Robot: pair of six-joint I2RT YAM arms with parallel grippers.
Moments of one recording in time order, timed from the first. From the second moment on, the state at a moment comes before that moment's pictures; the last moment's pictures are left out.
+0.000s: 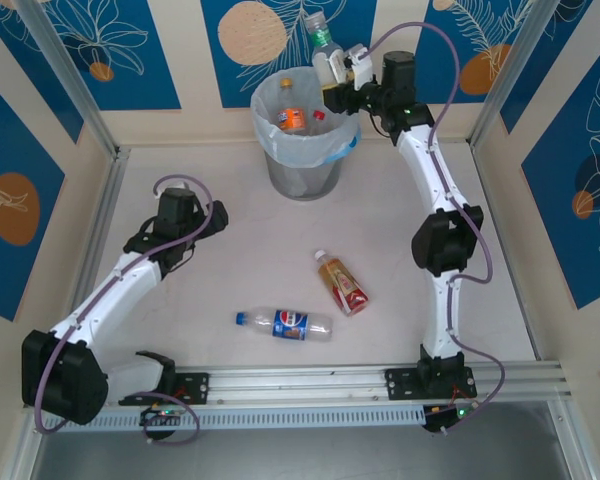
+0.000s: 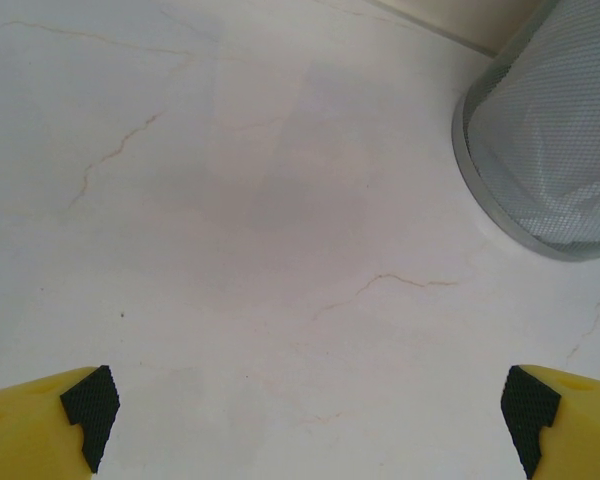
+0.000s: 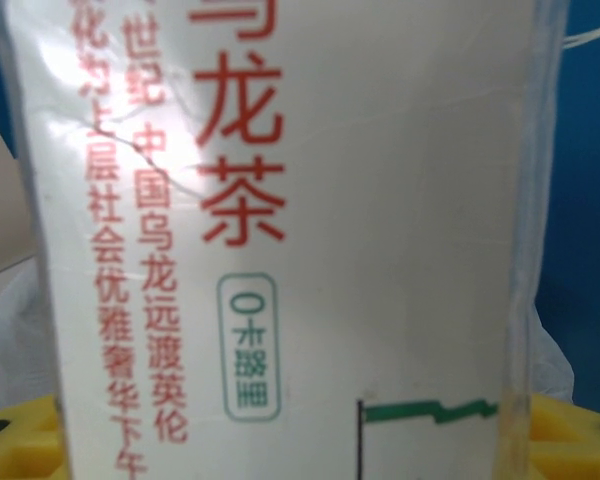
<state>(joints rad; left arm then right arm) -0.31 1.19 0.91 -0.42 -0.19 -0.58 0.21 2.23 2.40 -0.45 -0.53 -0.15</state>
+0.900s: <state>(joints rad) -0.62 1.03 0.79 -0.72 -0.09 -1.15 0.30 1.66 1.71 -0.36 -0.28 0.01</state>
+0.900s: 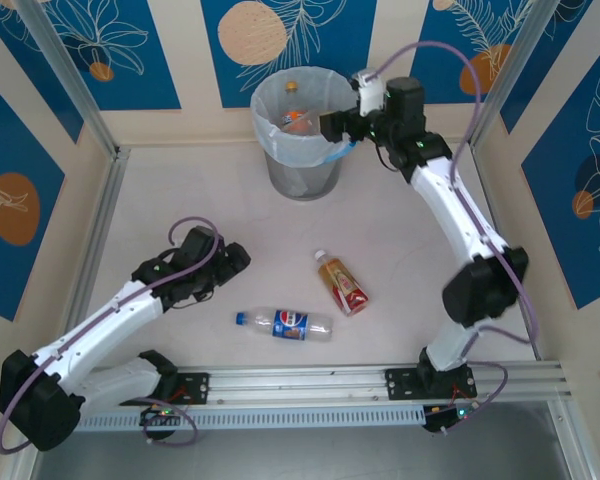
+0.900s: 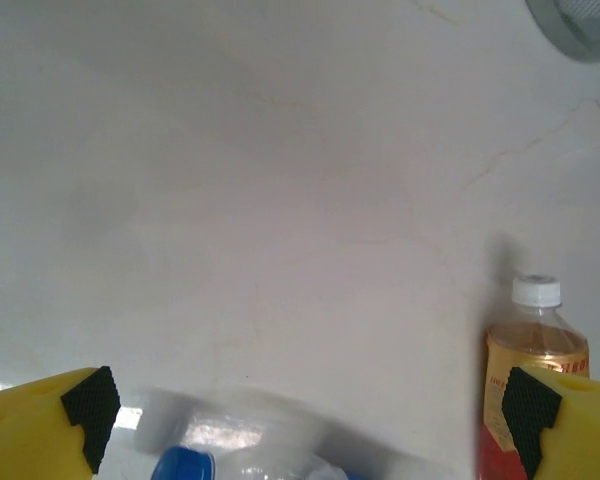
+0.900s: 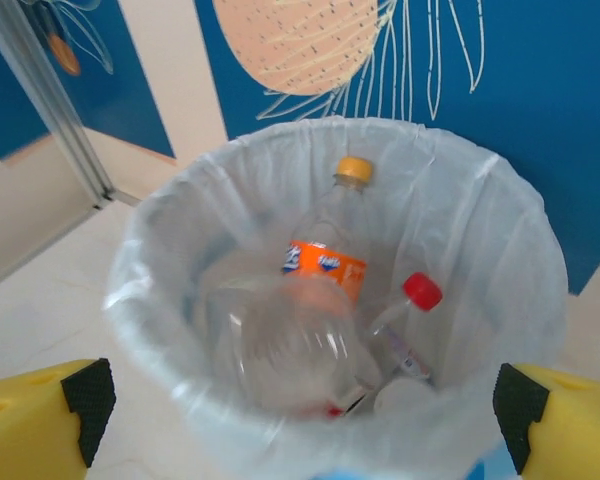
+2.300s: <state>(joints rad) -0.49 1.13 0.79 -0.57 -0.31 -1.09 1.01 1.65 0.99 -0.57 -0.30 -0.47</state>
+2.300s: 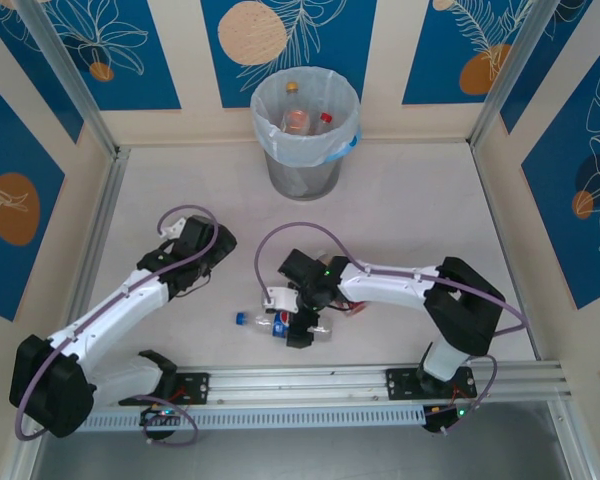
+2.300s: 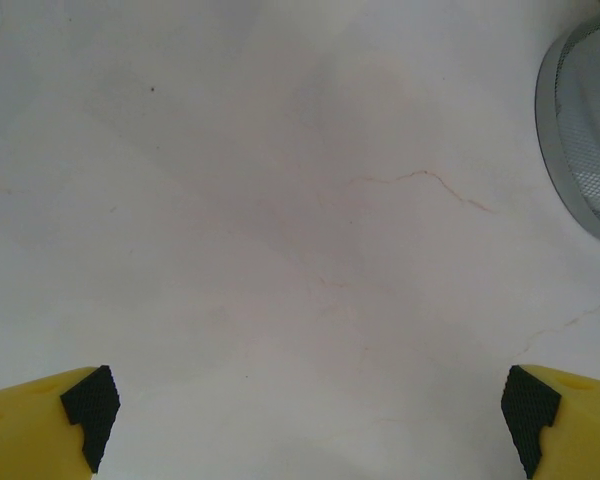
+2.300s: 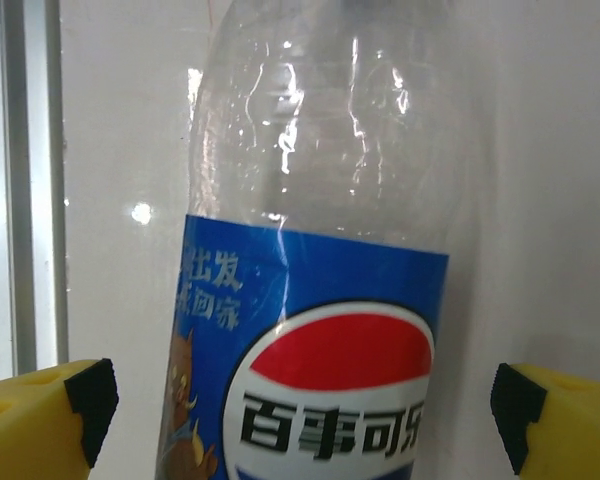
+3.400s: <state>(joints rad) -0.33 1.13 0.88 -0.49 -0.17 -0.83 0.79 1.69 1.08 -0.49 -0.49 -0.51</state>
